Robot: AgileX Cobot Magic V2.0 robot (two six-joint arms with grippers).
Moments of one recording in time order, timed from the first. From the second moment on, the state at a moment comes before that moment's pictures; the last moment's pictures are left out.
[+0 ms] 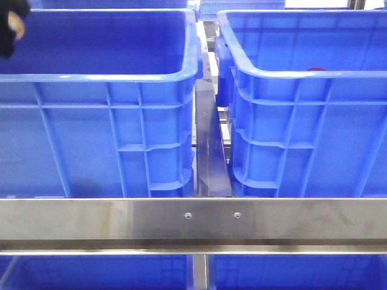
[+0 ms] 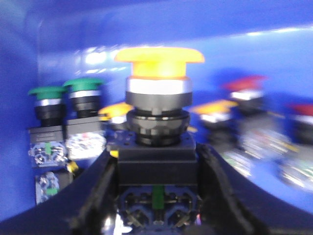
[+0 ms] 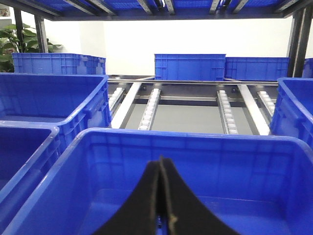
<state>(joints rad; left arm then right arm) -0.18 1.56 -1.33 0.19 0.75 -0.18 0.22 0.54 -0.55 1.84 -0.16 -1.83</state>
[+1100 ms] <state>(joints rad) -0.98 1.30 -1.33 0.15 0.81 -0.17 0.22 0.54 -0.55 1.84 -0.01 -1.83</state>
